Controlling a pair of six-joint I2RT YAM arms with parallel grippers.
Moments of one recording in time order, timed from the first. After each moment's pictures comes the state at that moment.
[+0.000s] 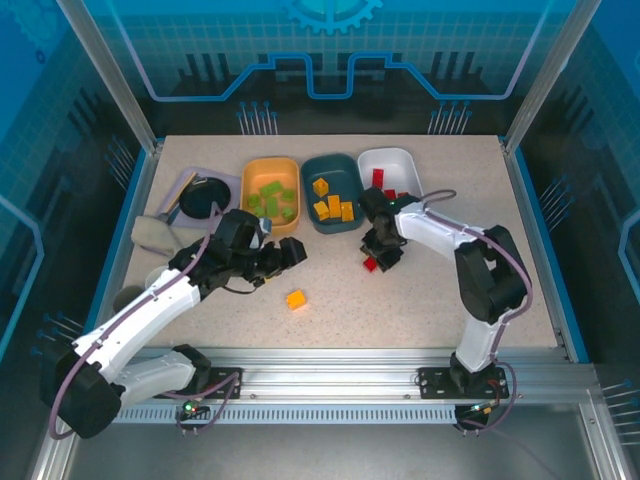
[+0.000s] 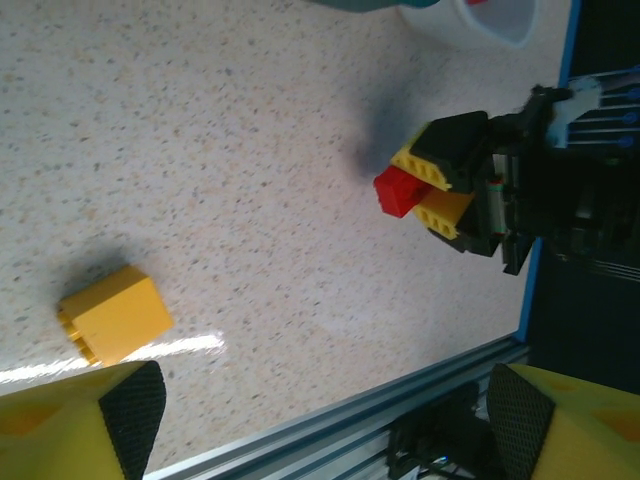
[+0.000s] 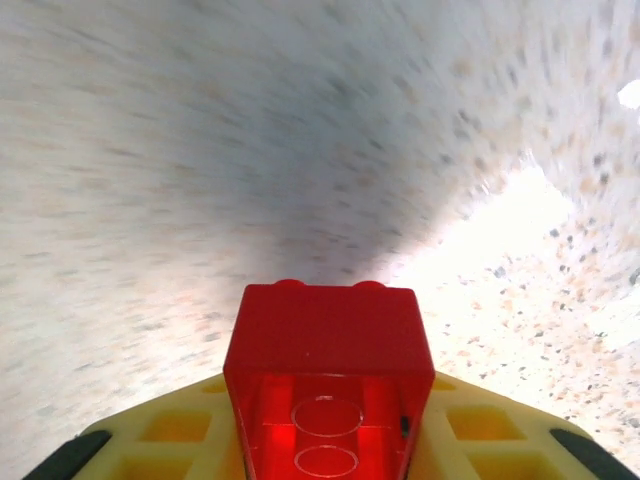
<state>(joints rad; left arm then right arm) -0.52 1.09 0.85 -0.57 0.34 -0.98 0.50 1.79 1.29 -0.92 -0.01 1.34</state>
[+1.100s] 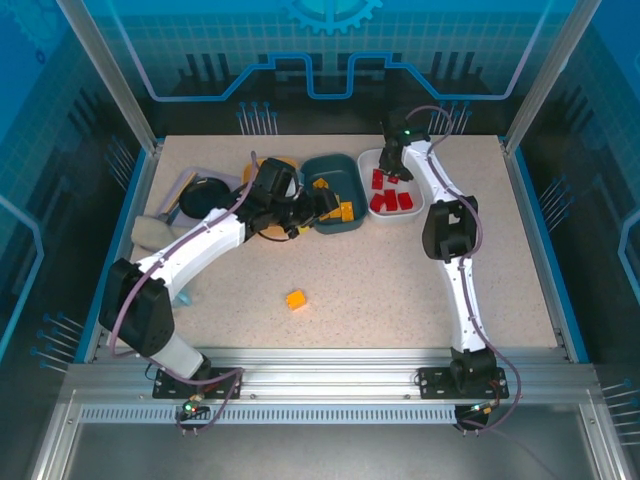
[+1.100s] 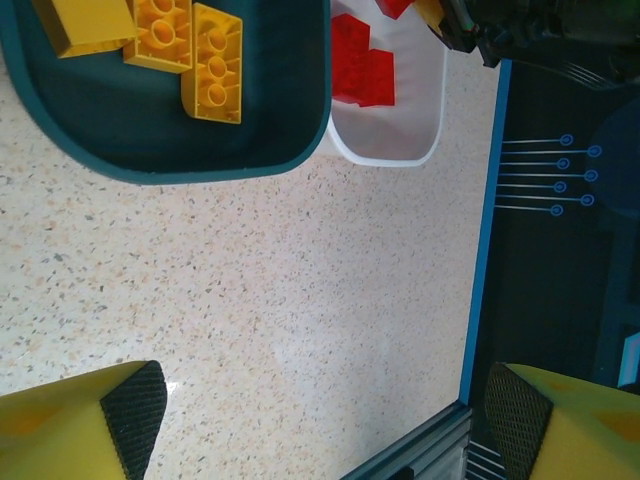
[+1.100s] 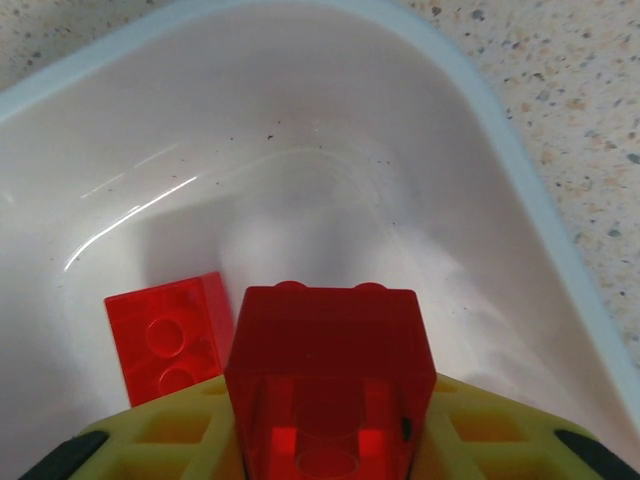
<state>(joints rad) -0.49 1.56 1.26 -0.45 0.38 -0.98 0.22 2.60 2.53 -1.11 0.21 0.57</state>
